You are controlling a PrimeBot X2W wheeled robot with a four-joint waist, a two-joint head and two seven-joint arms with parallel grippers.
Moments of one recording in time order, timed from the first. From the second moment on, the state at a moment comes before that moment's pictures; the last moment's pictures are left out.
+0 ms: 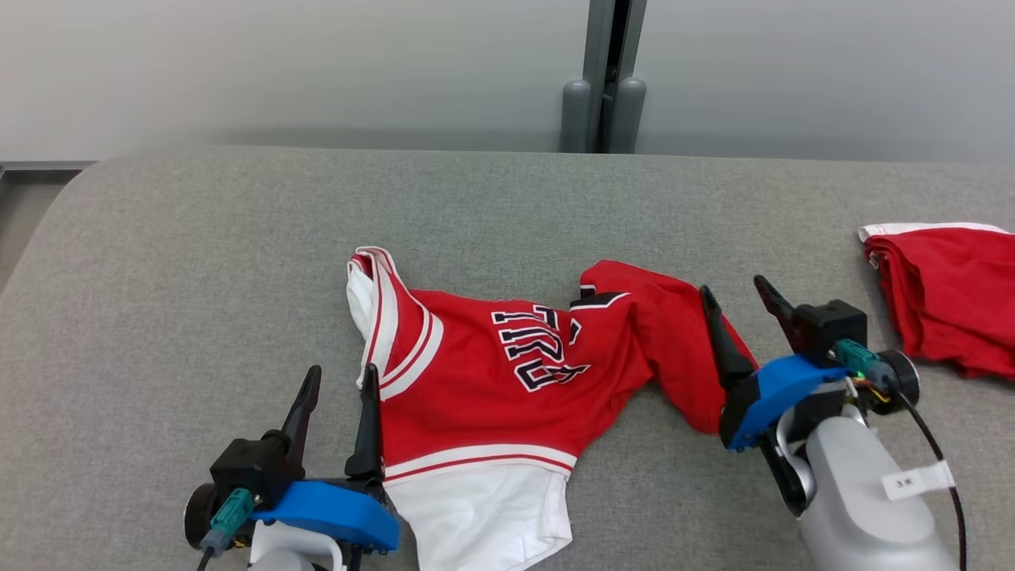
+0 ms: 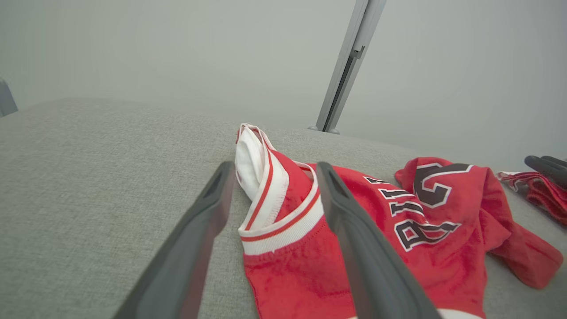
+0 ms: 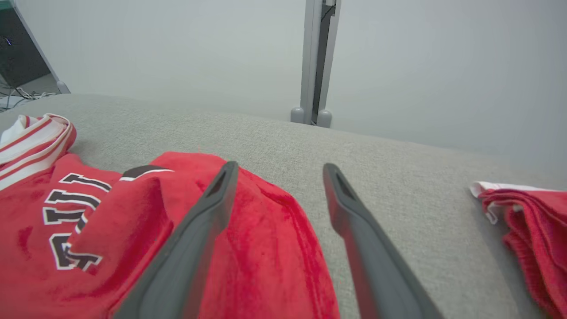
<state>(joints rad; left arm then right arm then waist) -0.13 0.06 -0.20 0.37 -0.32 -0.08 -0.26 -0.55 -0.05 0.08 0.81 0.04 0.13 -0.24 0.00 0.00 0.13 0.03</state>
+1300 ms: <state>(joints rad) -0.44 0.13 -0.36 0.77 -0.30 -0.12 0.06 -0.21 -0.05 0.03 0.30 0.10 0.13 -0.17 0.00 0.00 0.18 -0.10</state>
